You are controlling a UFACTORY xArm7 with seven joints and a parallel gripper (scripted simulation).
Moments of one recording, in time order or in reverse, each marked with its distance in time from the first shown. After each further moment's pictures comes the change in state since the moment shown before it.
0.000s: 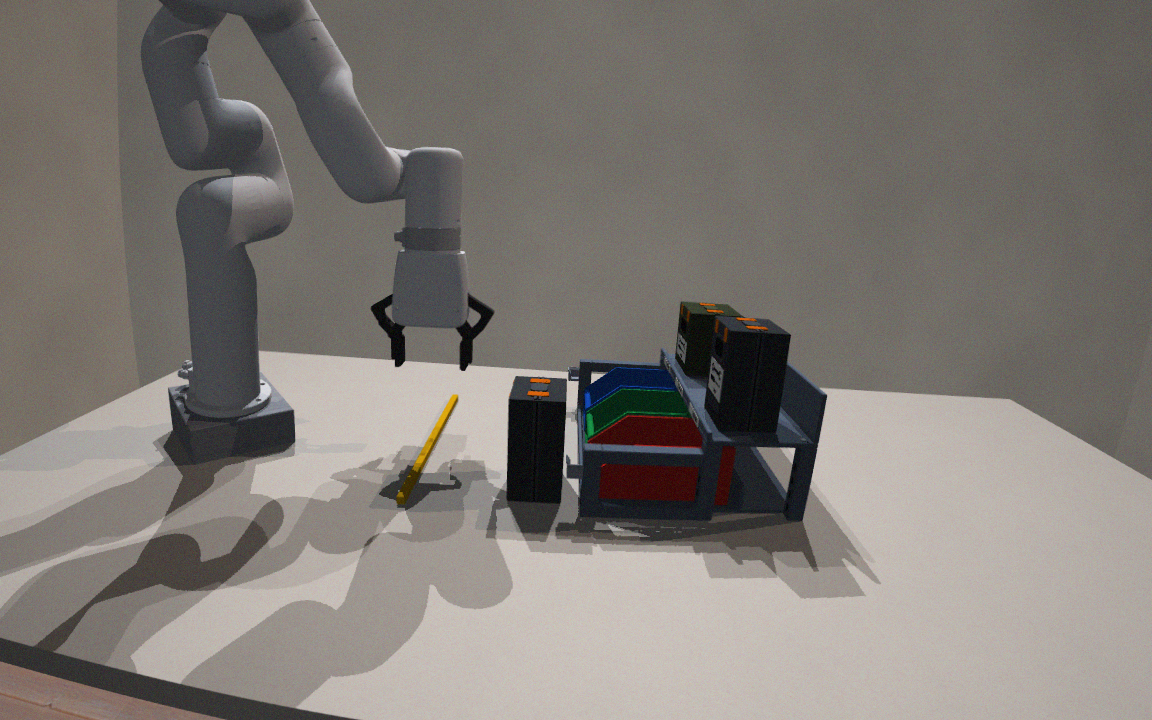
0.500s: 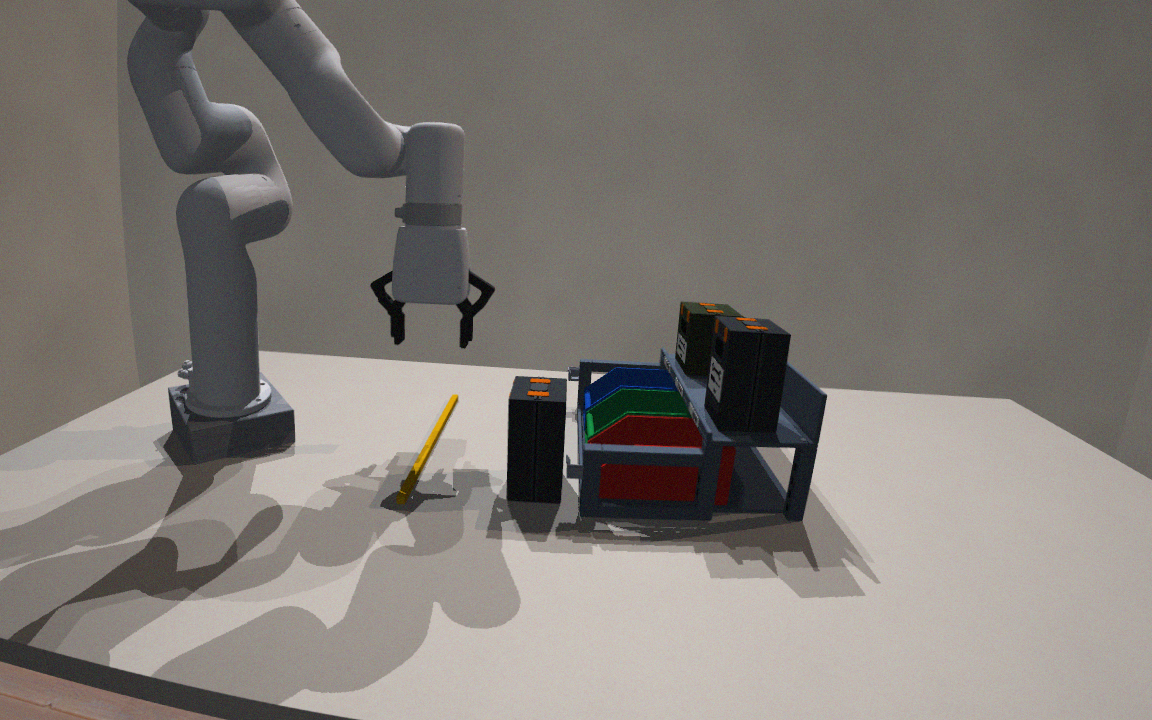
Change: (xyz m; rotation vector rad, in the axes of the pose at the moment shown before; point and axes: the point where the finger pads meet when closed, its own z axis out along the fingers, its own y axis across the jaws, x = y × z) arm -0.001 0.000 -0.032 0.002 0.002 -0.002
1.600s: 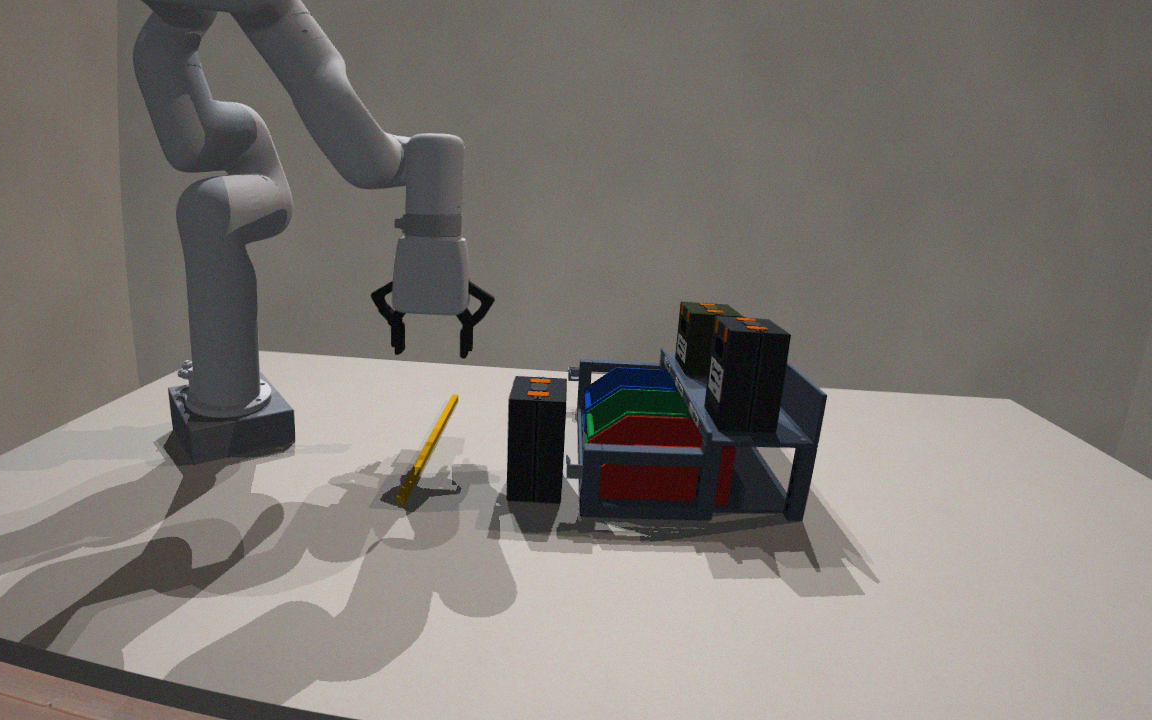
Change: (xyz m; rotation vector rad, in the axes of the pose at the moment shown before) arm 0.000 0.000 0.014 -0.001 0.000 0.000
